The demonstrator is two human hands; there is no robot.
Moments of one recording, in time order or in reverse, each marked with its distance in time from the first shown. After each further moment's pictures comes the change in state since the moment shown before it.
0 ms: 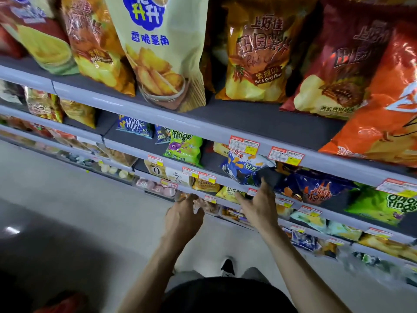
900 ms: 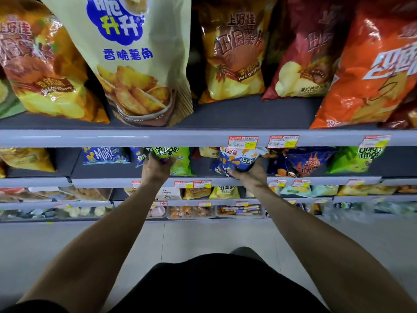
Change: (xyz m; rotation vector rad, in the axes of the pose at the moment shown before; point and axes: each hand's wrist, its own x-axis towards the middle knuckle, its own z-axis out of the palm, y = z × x) left_hand 0.225 -0.040 -0.066 -0.229 -0.032 0.020; right_hand 0.066 -0.030 0.037 0.471 0.205 0.256
